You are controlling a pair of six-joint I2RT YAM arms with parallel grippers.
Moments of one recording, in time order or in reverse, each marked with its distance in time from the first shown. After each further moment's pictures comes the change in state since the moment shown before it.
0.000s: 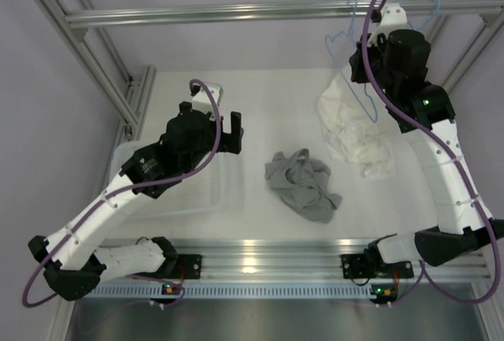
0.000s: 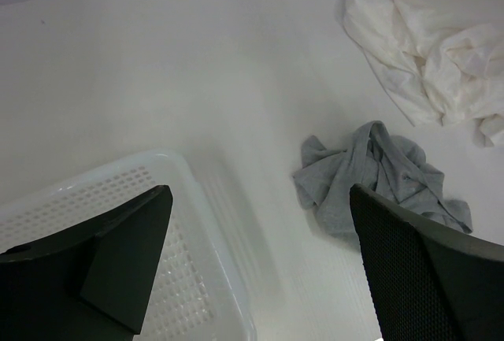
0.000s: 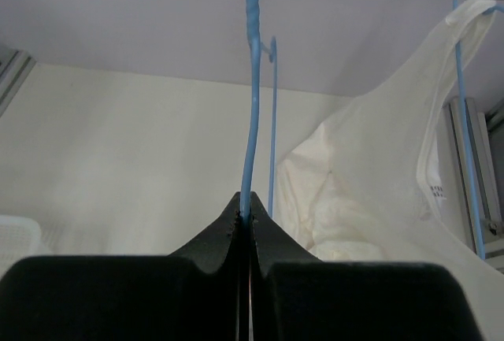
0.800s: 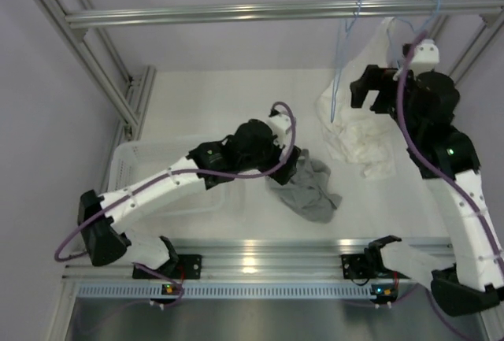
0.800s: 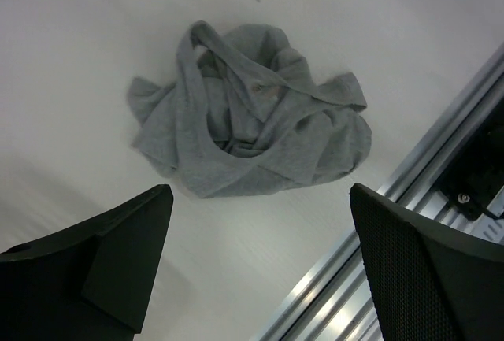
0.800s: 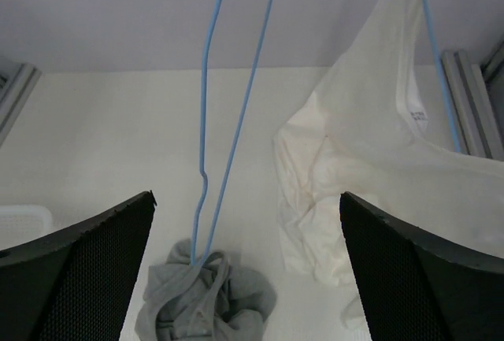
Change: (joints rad) left arm -0.124 0.262 -0.005 0.085 0.370 0.011; right arm -0.050 -0.229 -0.299 0.060 0.000 0.093
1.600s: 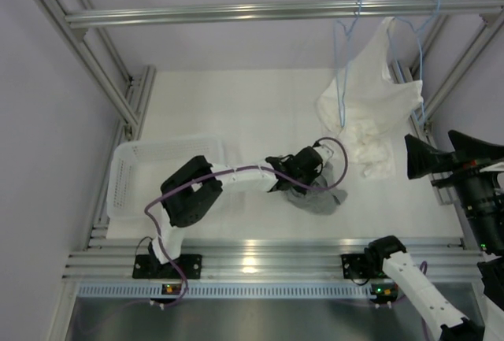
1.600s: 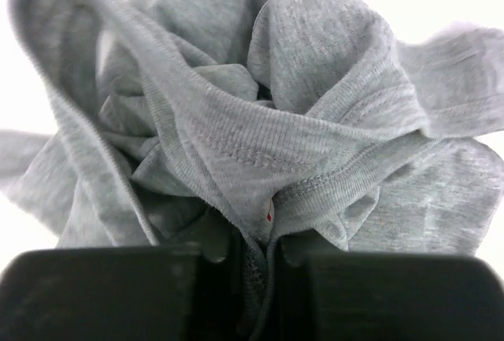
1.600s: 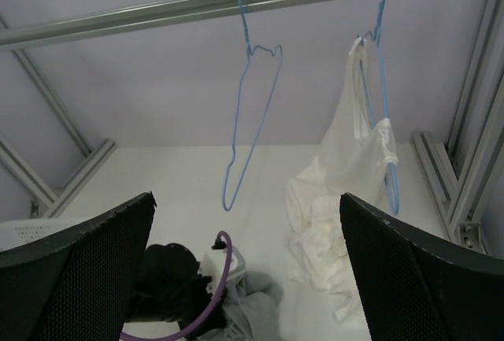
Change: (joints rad) left arm -0.109 0.686 0.086 0.320 -0.044 0.046; right arm -0.001 -0.600 -0.016 -0.181 -0.015 -0.014
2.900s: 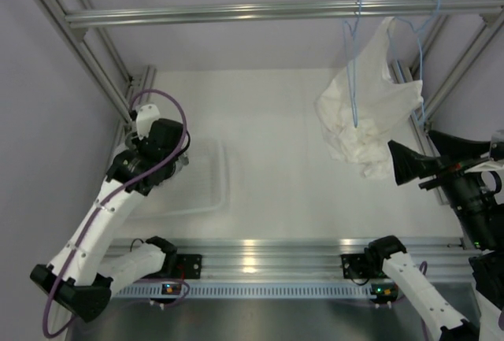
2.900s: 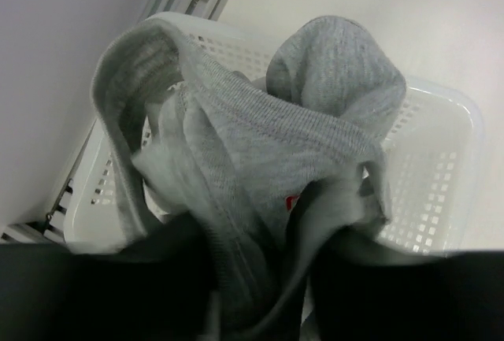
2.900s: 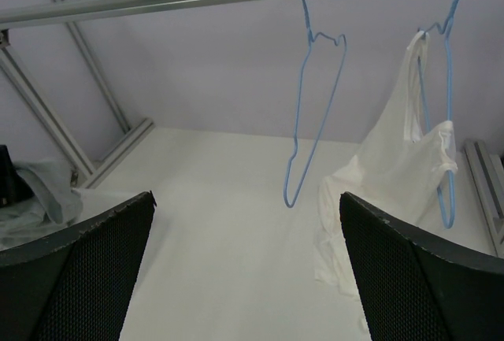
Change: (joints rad) left arm 0.585 -1.021 -0.206 -0.812 -0.657 -0.361; right arm 0.000 -0.029 -0.081 0.055 -0.150 0.010
